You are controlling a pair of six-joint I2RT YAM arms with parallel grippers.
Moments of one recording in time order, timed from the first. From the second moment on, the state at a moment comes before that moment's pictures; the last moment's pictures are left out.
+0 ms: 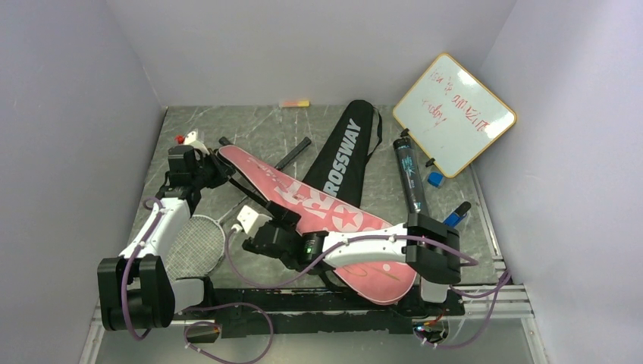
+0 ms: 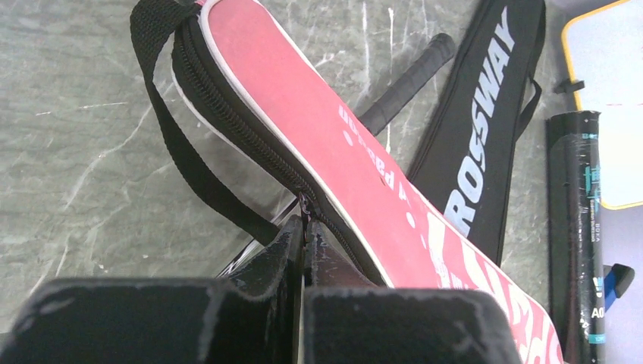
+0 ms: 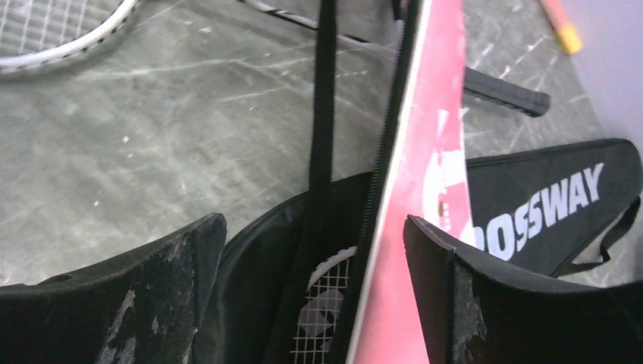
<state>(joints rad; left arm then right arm) 0.04 1.20 0.74 -0.06 0.32 -0.51 1.38 1.79 1.18 0.00 0.63 -0.13</state>
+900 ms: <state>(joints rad) 0.03 1.19 0.82 -0.26 0.20 -0.48 1.34 1.84 1.16 0.04 0.78 -0.17</state>
